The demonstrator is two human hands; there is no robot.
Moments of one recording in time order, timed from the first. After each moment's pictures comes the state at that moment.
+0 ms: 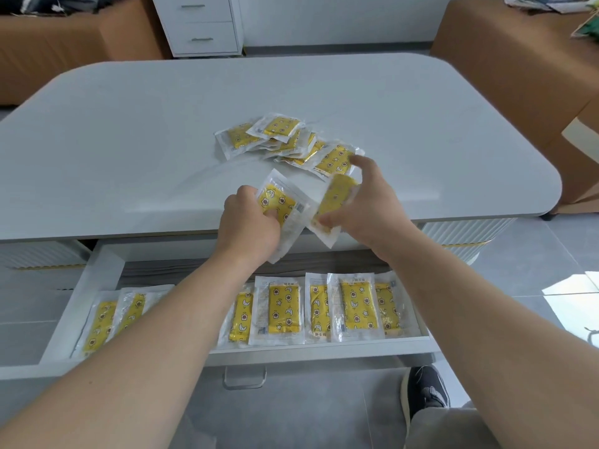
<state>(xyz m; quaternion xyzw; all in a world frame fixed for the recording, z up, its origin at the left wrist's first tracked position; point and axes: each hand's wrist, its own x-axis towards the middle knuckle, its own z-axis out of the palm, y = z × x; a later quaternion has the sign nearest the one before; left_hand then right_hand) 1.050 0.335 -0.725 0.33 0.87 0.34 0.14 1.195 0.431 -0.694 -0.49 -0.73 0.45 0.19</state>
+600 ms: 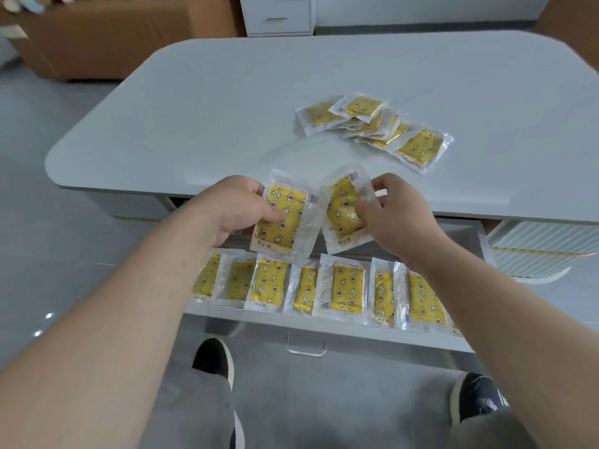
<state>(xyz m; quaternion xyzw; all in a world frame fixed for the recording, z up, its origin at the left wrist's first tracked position) 0.968 0.242 -0.689 0.22 0.84 0.34 0.37 1.148 0.379 -0.713 -0.44 -0.76 0.47 0.13</state>
